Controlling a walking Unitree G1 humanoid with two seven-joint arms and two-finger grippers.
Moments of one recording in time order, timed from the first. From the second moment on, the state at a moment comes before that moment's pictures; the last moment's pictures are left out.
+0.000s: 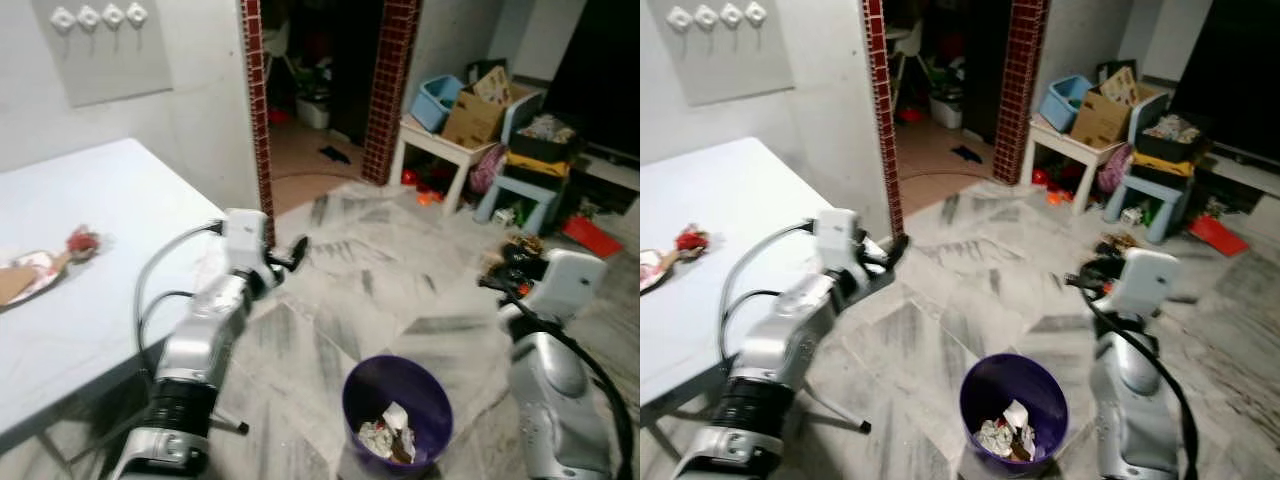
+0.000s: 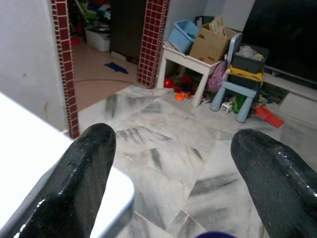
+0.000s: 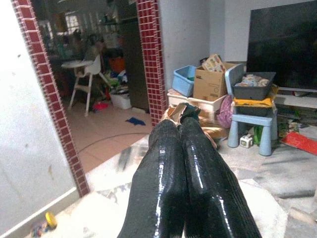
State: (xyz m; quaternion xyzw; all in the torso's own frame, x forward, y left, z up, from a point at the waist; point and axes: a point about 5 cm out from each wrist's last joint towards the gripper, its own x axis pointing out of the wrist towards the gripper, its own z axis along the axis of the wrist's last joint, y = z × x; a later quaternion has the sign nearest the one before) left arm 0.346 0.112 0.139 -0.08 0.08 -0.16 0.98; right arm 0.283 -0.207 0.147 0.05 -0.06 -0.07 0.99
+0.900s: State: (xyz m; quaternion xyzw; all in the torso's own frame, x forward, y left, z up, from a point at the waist) left arm 0.321 0.068 0.130 0.10 0.04 -0.35 0.93; right arm 0.294 -0.245 0.128 -0.02 -0.01 -0.02 1.00
